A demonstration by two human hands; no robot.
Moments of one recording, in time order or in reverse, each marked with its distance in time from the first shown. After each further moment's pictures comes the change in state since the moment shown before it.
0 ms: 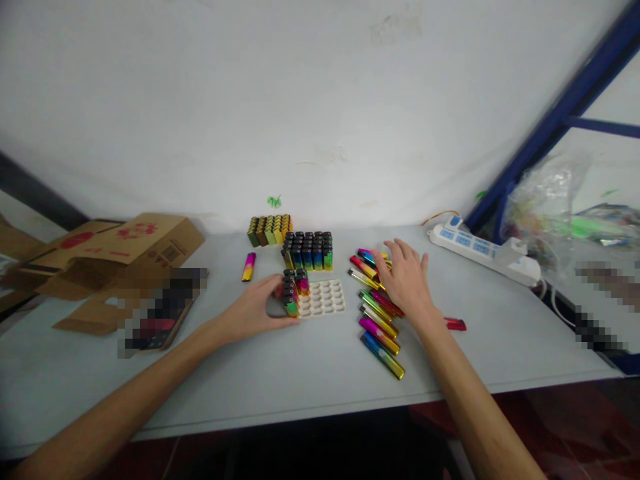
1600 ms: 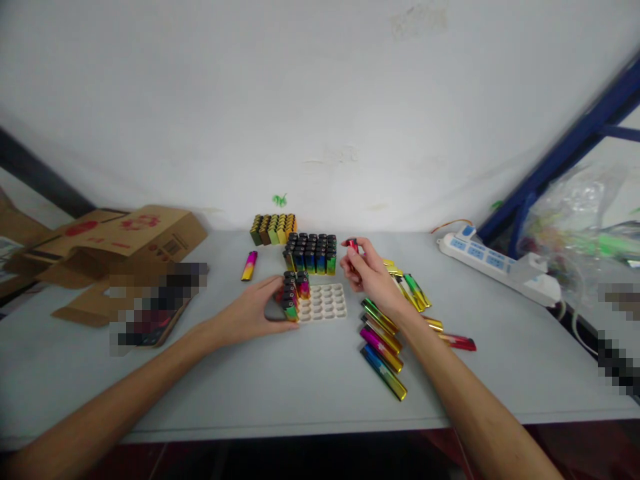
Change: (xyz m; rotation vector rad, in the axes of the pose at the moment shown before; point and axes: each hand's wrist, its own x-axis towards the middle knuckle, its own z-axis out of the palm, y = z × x) left_hand 0.000 0.002 0.001 0.020 -0.010 -0.019; right_hand 0.017 -0.071 -0.002 1.432 -0.498 0.154
